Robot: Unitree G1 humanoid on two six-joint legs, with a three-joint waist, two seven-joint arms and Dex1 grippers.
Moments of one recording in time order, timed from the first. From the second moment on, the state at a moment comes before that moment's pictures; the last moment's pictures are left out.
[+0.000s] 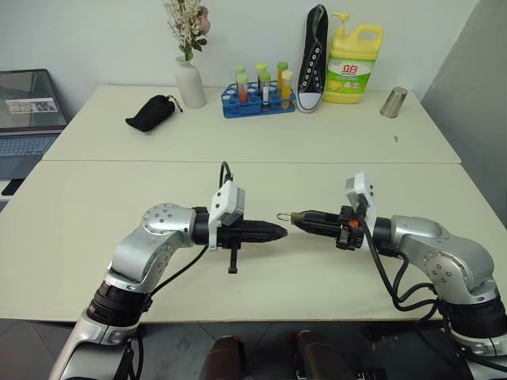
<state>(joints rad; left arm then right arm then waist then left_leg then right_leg) -0.45 0.56 -0.17 -0.21 -0.51 0.46 -1.18 -0.37 -0.57 0.04 -0.39 0.74 0.84 0.79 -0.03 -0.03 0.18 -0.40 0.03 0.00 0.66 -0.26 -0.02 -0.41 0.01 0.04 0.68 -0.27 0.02</state>
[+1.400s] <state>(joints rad) -0.42 0.66 -0.16 0.01 -0.19 -0.16 -1.21 -0.38 -0.56 0.01 -0.37 0.78 0.97 0.71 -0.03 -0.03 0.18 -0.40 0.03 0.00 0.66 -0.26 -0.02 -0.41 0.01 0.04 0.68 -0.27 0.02</state>
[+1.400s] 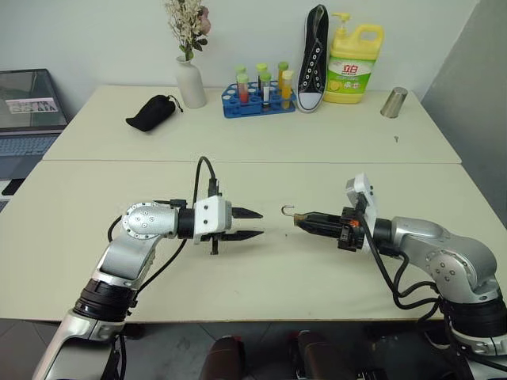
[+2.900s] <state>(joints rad) -0.35 0.70 -0.17 -0.09 -0.22 0.13 -1.17 -0.28 -0.81 0.18 -0.39 0.52 0.88 0.72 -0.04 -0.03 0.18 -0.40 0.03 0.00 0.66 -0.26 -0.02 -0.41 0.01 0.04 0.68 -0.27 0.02</state>
